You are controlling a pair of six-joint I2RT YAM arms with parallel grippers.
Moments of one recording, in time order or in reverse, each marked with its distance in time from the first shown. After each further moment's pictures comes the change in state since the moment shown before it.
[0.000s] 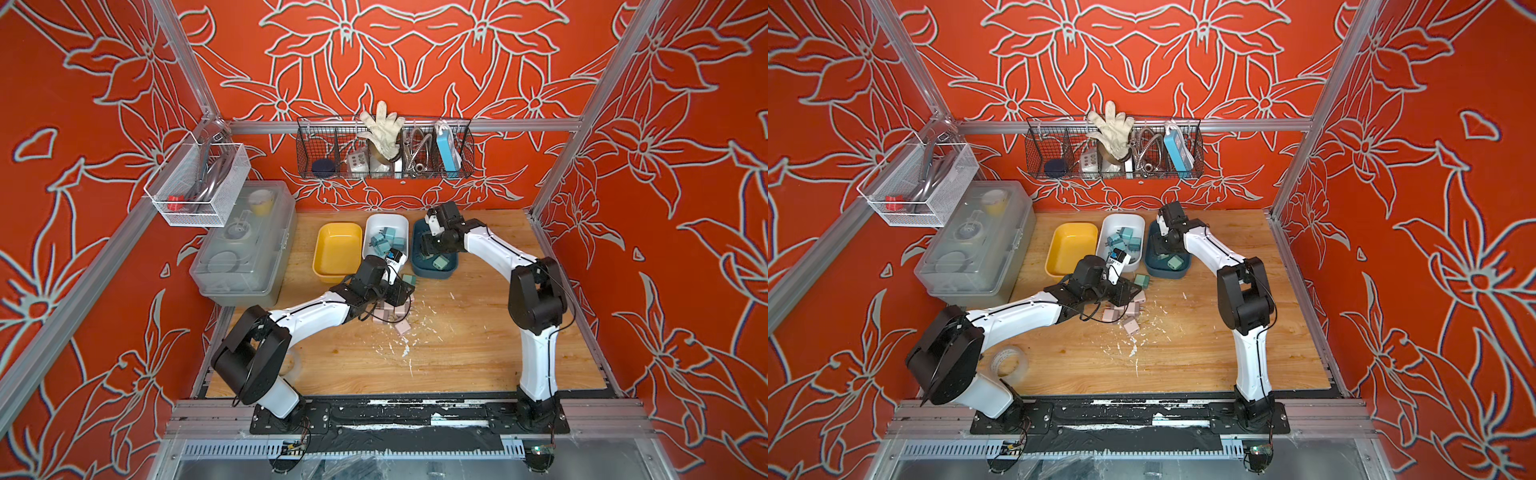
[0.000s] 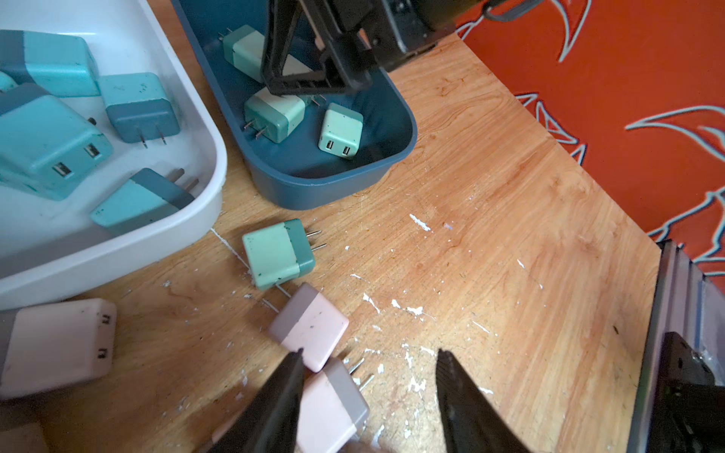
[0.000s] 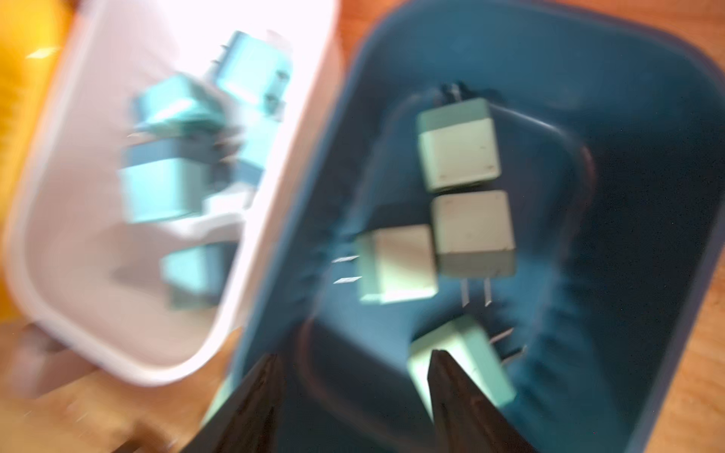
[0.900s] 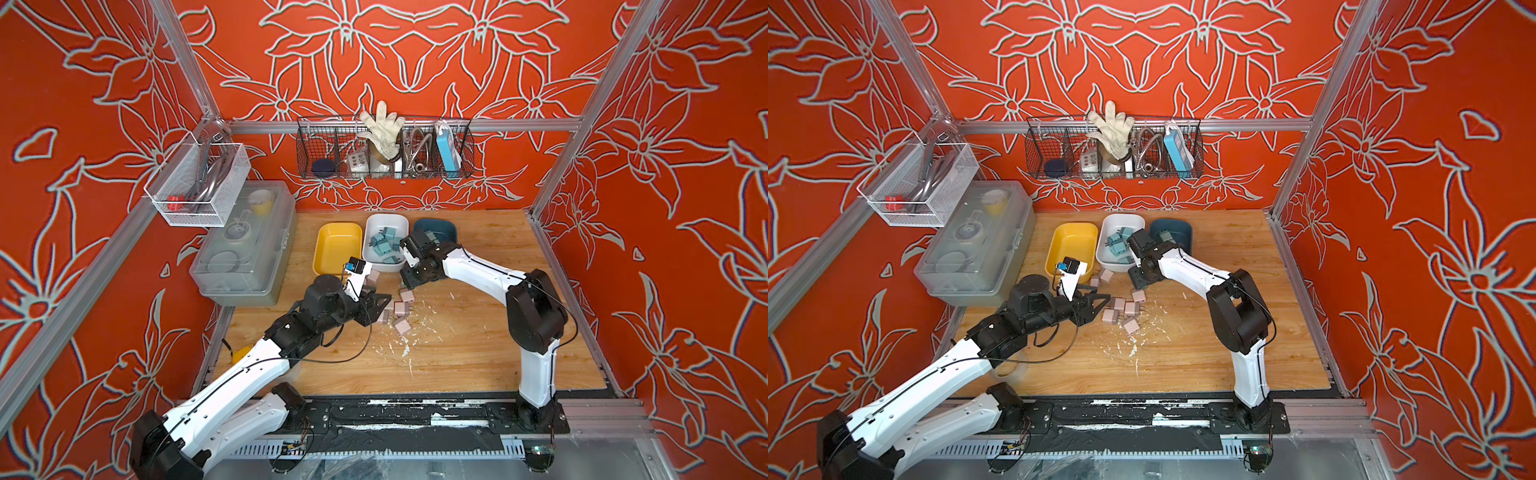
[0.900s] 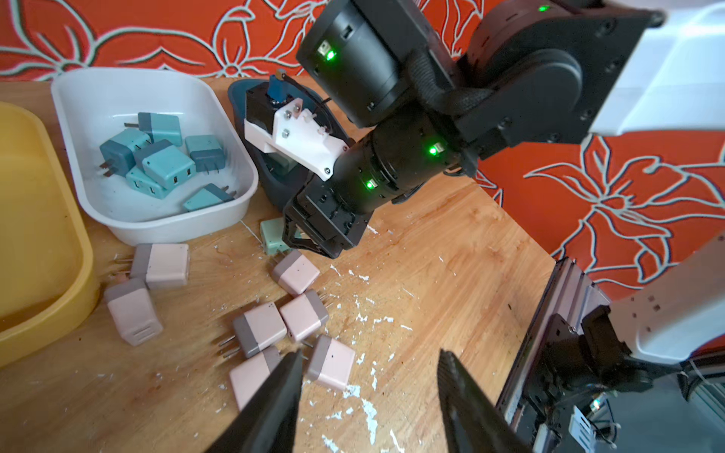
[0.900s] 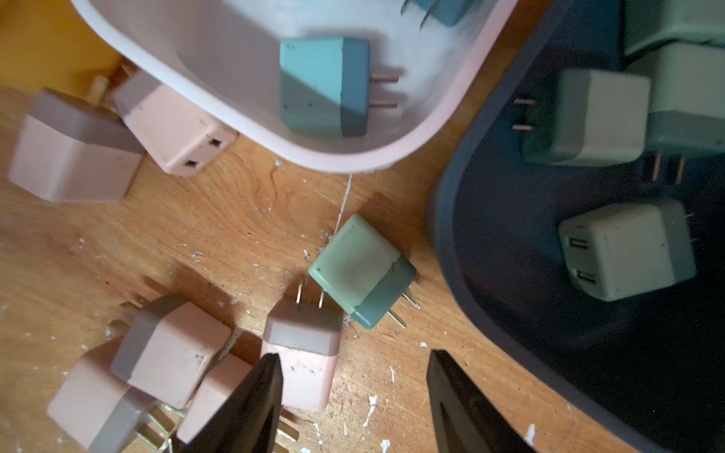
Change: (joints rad) left arm 0.000 -0.644 -0.151 -0.319 -0.012 -0.057; right arm 0.246 -0.062 -0.162 -0.096 0.174 -0.022
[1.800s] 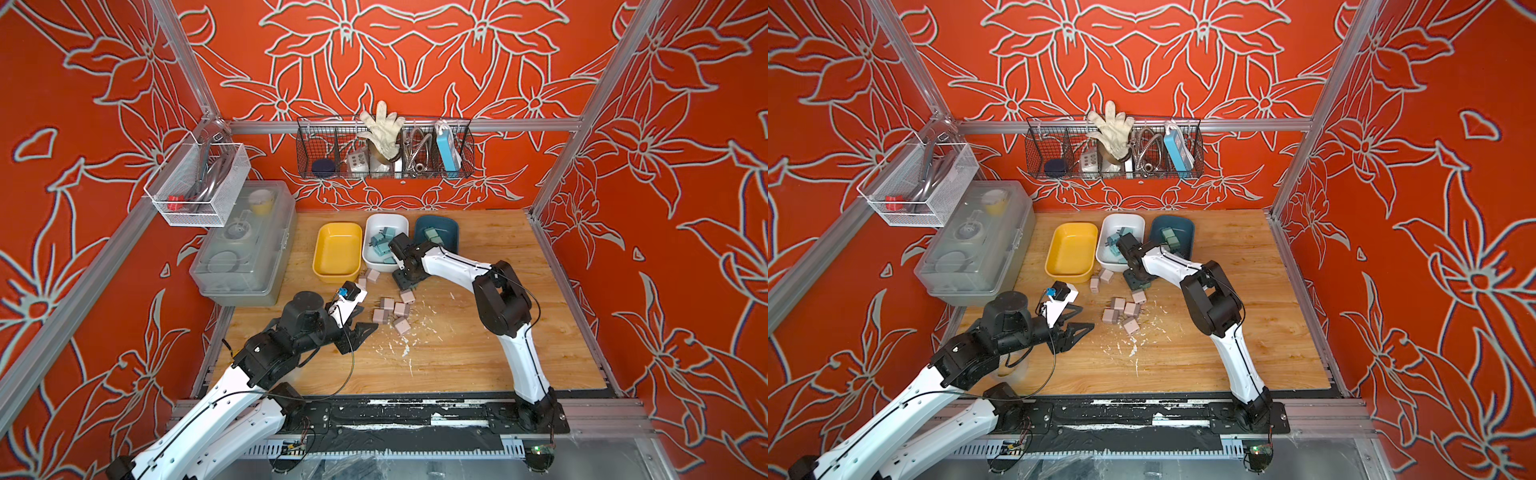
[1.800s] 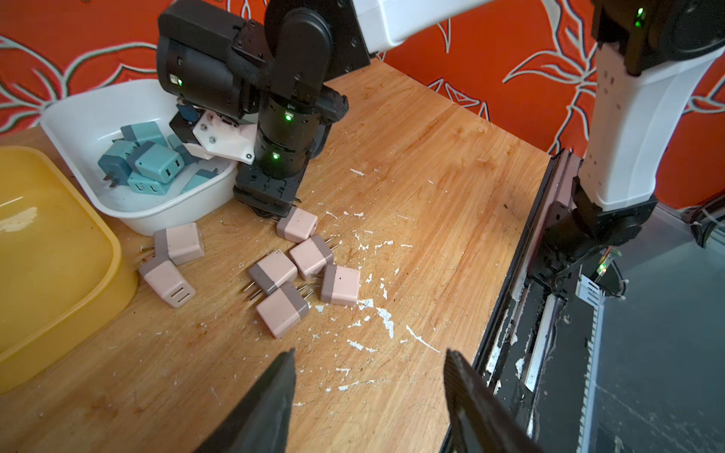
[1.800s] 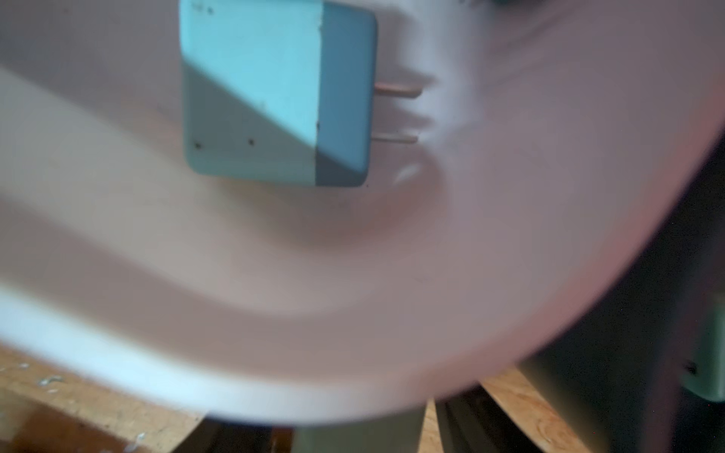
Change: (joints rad) left arm 0.000 -0.219 -0.004 -0.309 0.075 0.295; right arm 0.008 0.254 0.211 -0.046 0.103 -0.043
